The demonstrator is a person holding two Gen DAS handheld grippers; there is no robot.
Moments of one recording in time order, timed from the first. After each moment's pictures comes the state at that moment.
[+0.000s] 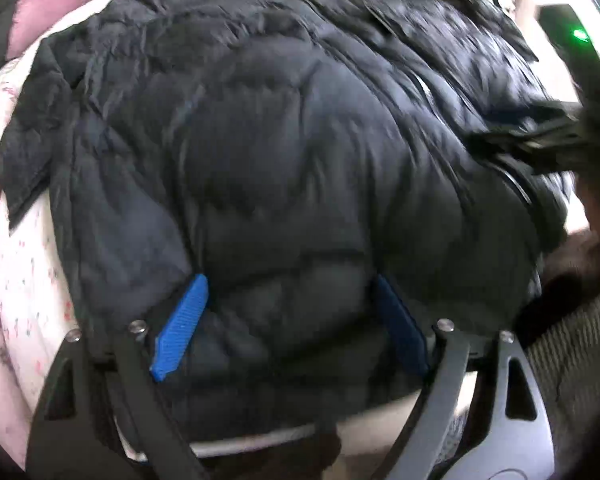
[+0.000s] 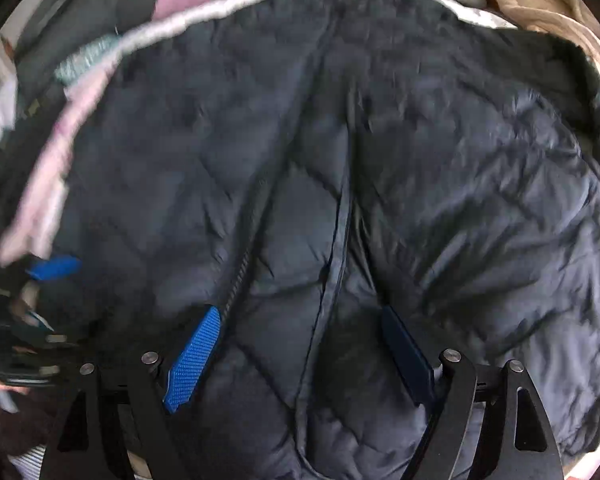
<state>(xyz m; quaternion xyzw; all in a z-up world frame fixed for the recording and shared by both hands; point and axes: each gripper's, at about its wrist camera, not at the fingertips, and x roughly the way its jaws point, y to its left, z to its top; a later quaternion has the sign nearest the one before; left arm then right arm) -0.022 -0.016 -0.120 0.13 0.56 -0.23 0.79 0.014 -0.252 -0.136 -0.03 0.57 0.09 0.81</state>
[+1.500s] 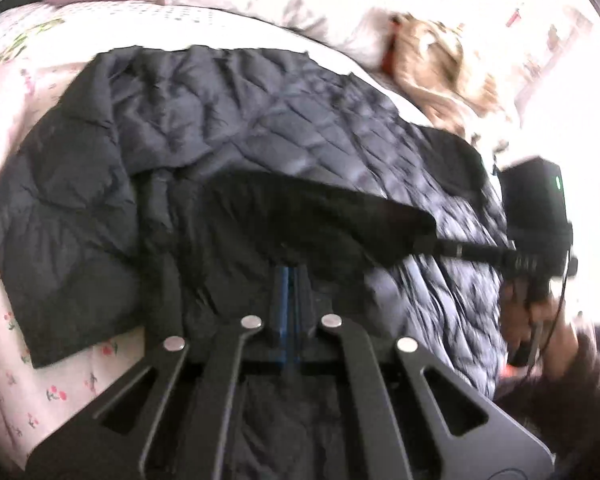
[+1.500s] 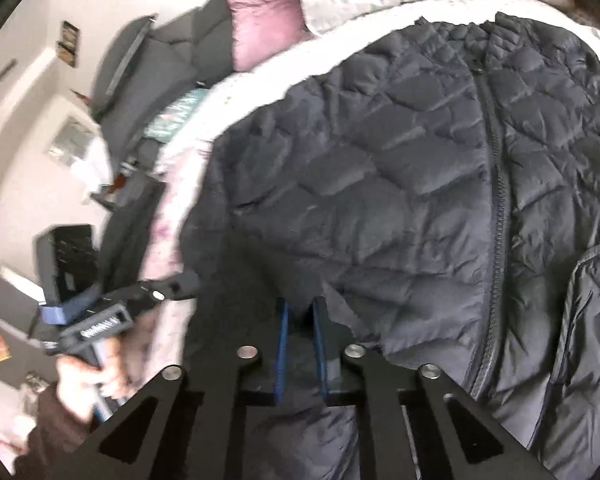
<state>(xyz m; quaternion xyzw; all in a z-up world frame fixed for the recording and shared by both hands) 0.125 0.077 -0.071 -0.11 0.47 -0.27 0.83 0.166 -0.186 -0.092 0.18 0.50 0.31 0.79</state>
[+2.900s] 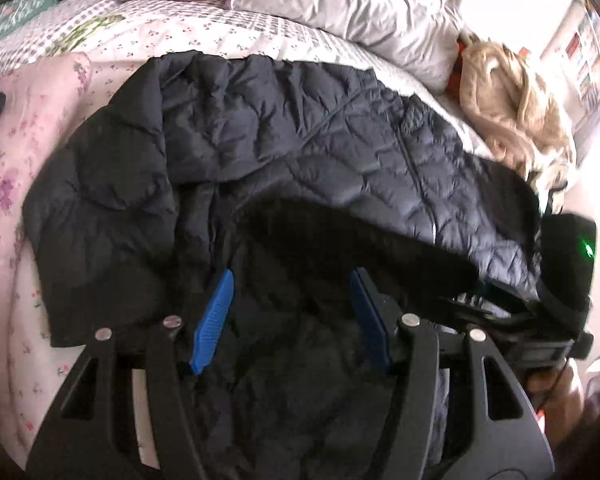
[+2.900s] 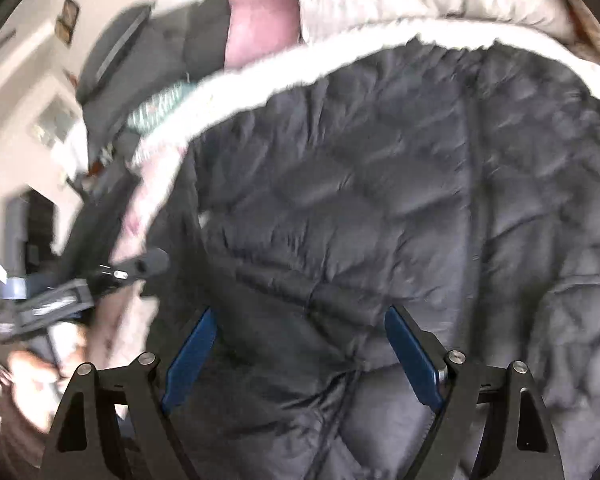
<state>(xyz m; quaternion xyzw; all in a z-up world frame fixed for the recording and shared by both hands) 0.141 0.065 -0.064 -0.11 0.48 -0.13 0.86 0.182 -0.161 -0.111 0.07 0.51 0.26 0.82</state>
